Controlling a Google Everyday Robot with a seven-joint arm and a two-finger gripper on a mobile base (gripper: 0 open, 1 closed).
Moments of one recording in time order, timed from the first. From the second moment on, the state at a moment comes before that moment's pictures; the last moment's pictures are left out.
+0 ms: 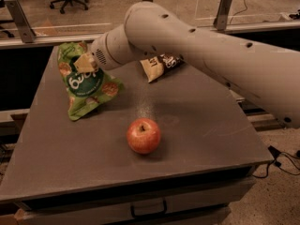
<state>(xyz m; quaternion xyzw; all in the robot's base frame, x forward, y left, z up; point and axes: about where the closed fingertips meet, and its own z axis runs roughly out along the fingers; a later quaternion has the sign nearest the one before) 0.629 0.166 0.919 -0.41 0.77 0.26 0.42</state>
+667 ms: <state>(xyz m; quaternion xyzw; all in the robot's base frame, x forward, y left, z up) 0.637 0.122 0.967 -0.39 0.74 0.23 0.49</state>
